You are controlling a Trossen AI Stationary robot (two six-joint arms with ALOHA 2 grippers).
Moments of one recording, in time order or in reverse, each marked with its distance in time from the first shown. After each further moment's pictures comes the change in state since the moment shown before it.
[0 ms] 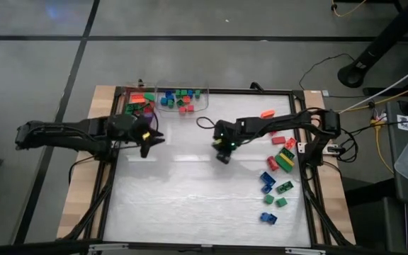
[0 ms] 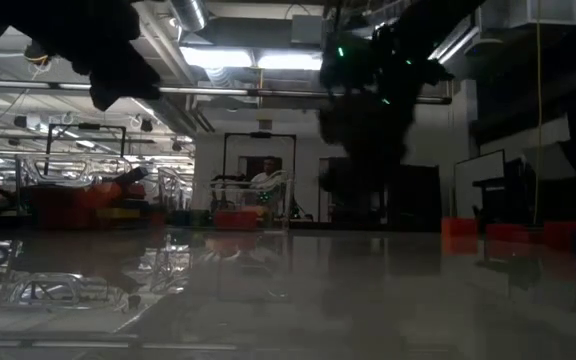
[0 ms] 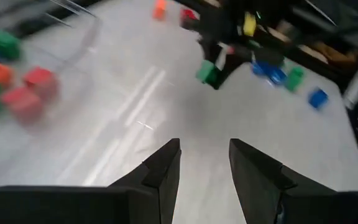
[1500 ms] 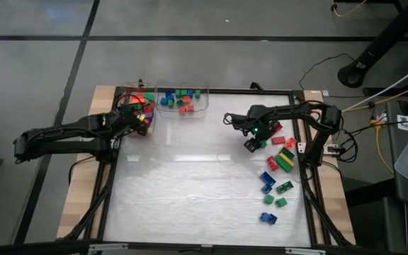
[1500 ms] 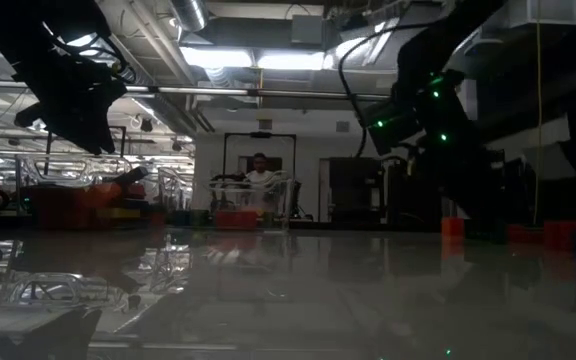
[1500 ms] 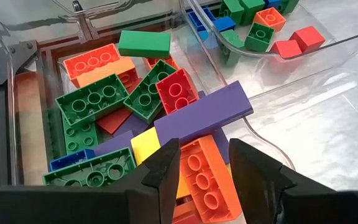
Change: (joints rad) left arm 0.229 -0.011 -0.001 -0.456 -0.496 -0.306; right arm -0.220 -0.002 -0.070 -0.685 0.231 0.175
